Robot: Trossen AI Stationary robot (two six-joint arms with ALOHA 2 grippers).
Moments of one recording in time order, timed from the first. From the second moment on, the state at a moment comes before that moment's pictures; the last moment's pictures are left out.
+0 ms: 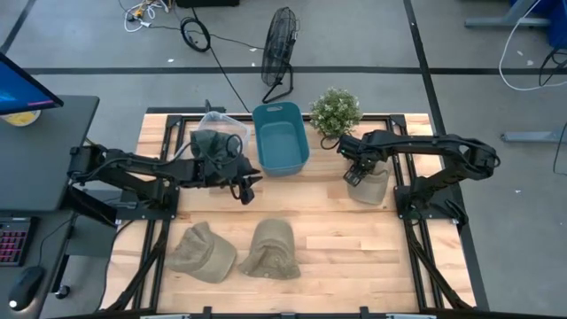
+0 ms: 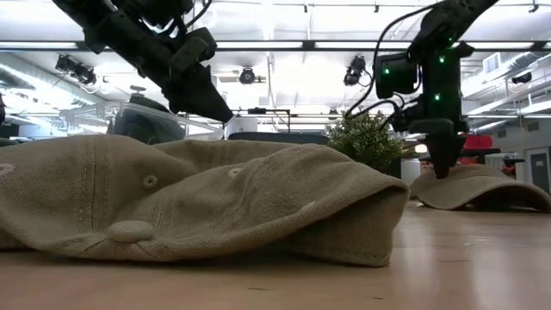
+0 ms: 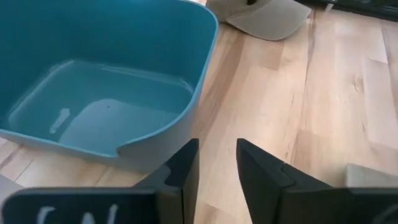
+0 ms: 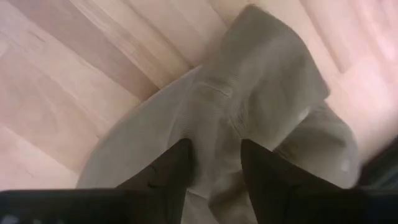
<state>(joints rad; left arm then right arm) 0.05 1.26 0.64 0.05 -0.27 -0.22 -0.43 1.41 0.82 -0.94 0.14 0.31</state>
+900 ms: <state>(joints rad) 0.05 1.26 0.64 0.05 -0.27 -0.25 -0.16 1.41 1.03 -0.92 -0.21 0.24</state>
